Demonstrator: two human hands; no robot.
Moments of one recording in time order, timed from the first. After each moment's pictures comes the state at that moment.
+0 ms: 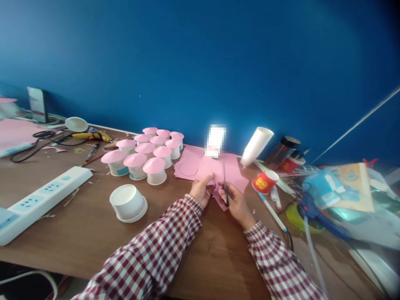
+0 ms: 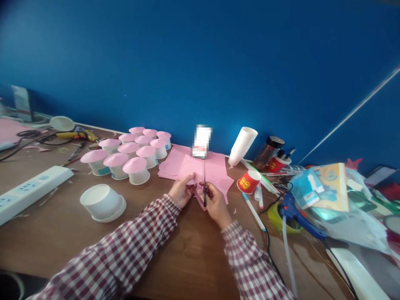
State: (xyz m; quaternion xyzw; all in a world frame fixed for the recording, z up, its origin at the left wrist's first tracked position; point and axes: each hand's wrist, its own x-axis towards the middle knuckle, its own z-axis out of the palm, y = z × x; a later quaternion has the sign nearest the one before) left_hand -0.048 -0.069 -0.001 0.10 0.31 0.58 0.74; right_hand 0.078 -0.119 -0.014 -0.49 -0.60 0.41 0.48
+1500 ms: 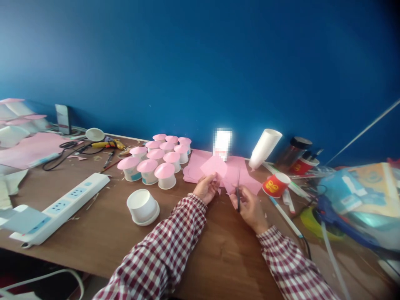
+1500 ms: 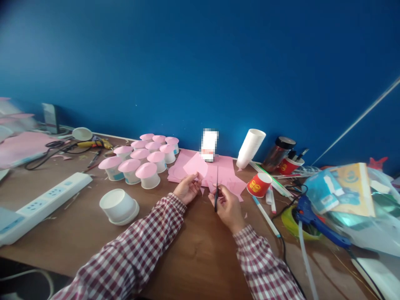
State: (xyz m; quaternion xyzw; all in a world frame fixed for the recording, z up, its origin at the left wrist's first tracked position) left_hand -0.068 -0.048 -0.008 0.12 0.23 0.56 0.79; right_hand 0.083 -0.124 -0.005 -0.53 -0.69 0.22 0.44
